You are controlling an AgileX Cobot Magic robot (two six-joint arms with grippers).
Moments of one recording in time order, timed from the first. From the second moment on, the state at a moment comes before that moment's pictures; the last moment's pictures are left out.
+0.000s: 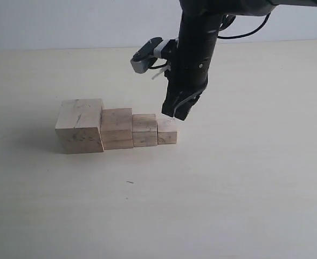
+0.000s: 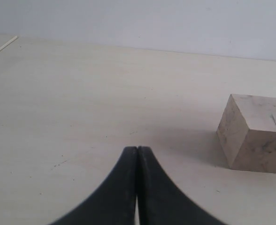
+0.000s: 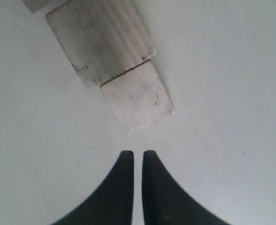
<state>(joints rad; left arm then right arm) 0.04 0.01 0.00 -0.06 0.37 0.00 0.67 2.14 -1.70 0.12 1.19 -0.58</state>
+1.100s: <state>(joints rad) 0.04 0.01 0.00 -0.06 0.37 0.00 0.62 2.18 -1.53 0.21 0.95 -0.23</state>
